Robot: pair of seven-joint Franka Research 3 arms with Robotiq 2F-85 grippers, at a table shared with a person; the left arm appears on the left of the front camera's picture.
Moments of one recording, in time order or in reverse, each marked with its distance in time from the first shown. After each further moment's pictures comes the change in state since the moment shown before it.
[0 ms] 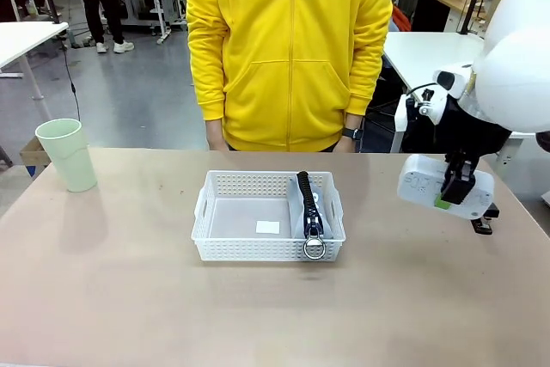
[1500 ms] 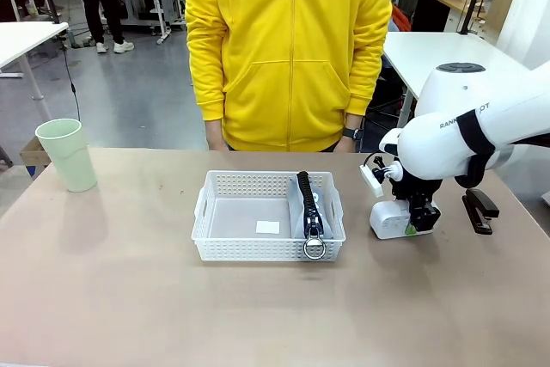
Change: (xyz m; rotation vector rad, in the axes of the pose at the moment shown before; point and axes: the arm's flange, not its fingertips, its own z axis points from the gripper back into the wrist) left arm 0.000 0.000 0.000 0.000 0.000 0.001; right arm 0.033 -0.078 -0.170 0.095 0.040 0.577
